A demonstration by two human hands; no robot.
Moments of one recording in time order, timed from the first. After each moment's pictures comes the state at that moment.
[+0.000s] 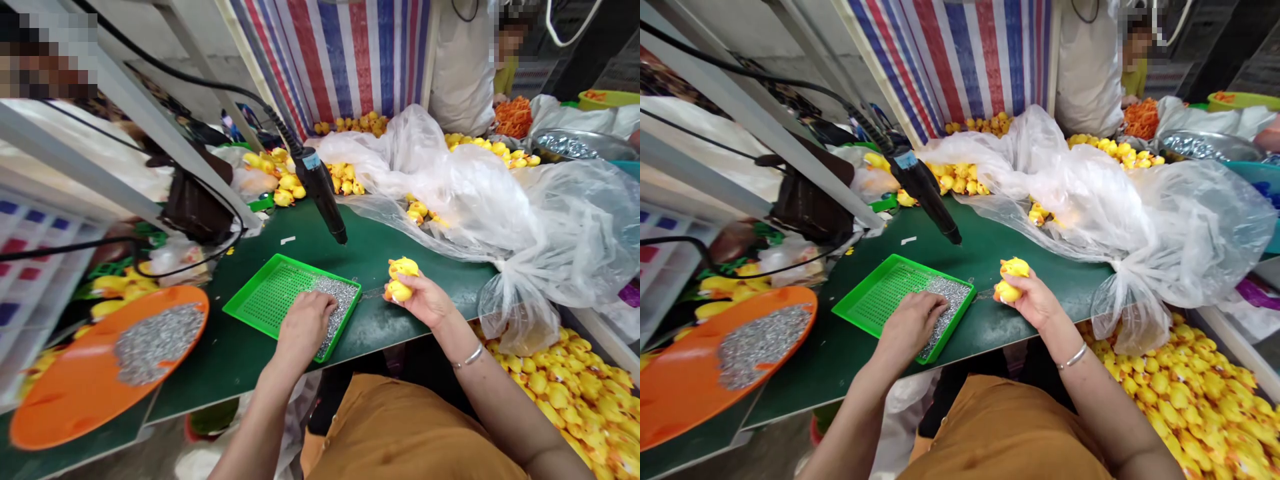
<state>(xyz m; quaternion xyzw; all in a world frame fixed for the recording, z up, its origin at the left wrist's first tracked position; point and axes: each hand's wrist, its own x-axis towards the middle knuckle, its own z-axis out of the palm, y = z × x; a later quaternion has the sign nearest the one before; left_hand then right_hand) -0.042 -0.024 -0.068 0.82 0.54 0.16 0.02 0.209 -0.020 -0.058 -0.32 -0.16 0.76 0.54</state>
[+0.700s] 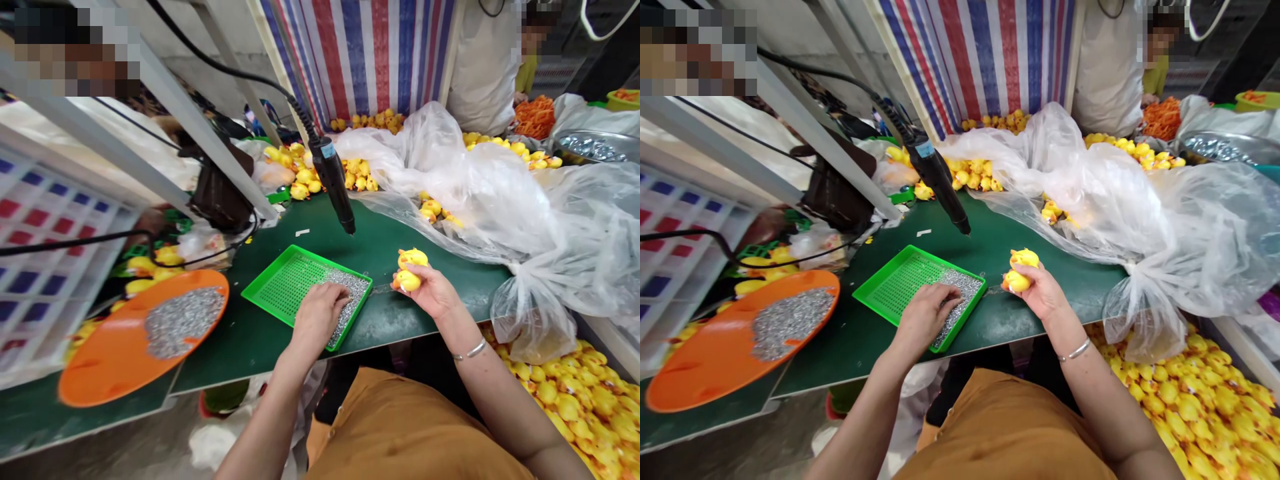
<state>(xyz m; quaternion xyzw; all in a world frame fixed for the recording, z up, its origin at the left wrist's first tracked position) -0.041 -0.023 -0.073 0.81 0.55 0.18 0.07 0.202 -0.004 -0.060 -0.32 -0.15 0.75 0.56</state>
